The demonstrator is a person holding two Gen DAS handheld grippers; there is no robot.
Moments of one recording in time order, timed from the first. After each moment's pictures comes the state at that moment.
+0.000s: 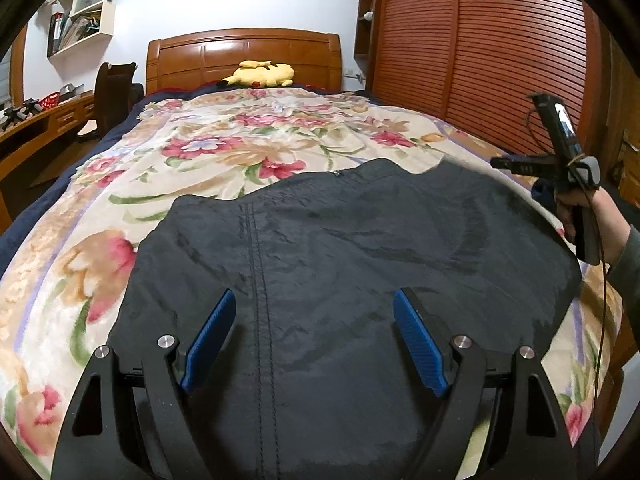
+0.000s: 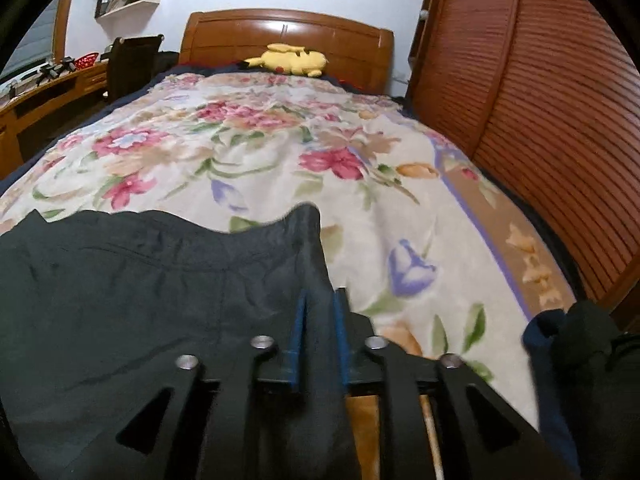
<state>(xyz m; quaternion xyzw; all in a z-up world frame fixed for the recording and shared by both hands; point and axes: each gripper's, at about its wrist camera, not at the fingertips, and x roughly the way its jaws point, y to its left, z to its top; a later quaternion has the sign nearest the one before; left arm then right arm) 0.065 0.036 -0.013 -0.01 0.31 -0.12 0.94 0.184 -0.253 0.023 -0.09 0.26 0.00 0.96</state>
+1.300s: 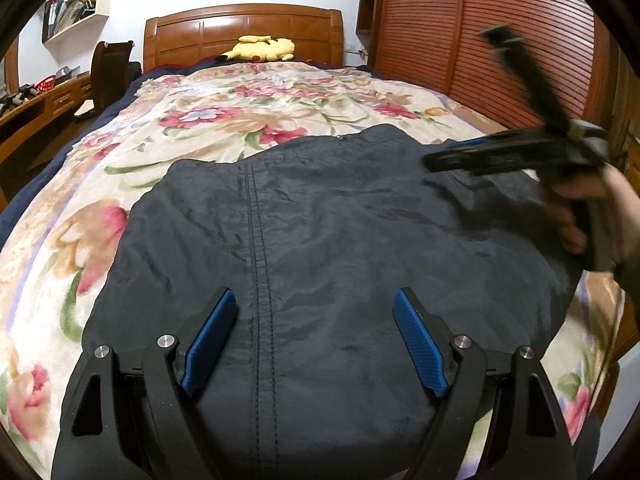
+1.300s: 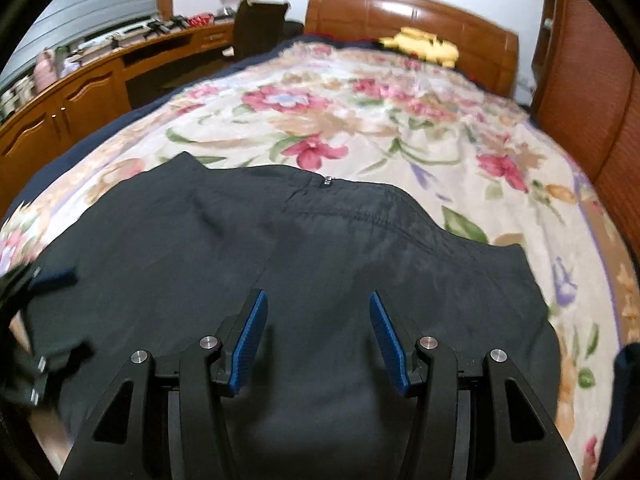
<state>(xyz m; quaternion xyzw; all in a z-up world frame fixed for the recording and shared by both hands) 0.067 0.040 -0.030 -0.01 0.35 -0.12 0.93 0.181 -0.156 0.015 -0.13 0.33 0.19 0.92</state>
